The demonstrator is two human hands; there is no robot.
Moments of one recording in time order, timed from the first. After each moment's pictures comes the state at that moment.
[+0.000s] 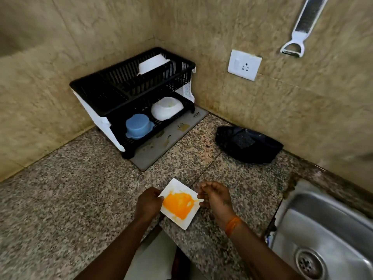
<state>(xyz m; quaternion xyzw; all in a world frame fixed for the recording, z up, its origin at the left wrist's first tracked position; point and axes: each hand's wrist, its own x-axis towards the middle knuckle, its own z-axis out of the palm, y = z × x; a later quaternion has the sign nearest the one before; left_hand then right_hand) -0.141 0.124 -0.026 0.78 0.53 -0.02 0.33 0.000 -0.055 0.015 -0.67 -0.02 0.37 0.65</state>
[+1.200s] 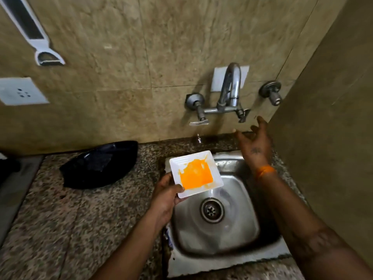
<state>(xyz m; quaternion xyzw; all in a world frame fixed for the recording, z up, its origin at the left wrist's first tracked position) 0.113 -0.202 0.048 0.54 0.22 -0.20 0.79 0.183 -0.461 0.112 -0.80 0.20 -0.22 0.52</state>
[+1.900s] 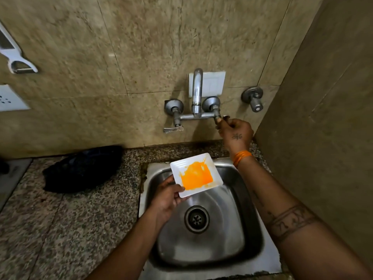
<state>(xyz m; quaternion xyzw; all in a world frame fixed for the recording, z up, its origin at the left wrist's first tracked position) 0.134 -0.293 0.036 0.50 0.24 -0.21 0.80 0.252 -0.505 0.114 -0.80 0.20 -0.21 0.53</state>
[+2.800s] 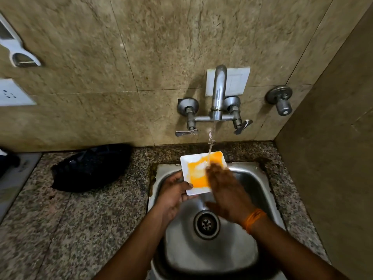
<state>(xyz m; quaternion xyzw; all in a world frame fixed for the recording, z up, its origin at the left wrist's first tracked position) 0.172 -0.282 0.029 0.53 0.20 -0.20 0.80 0.160 -0.476 0.016 -0.97 -0.23 0.02 0.08</state>
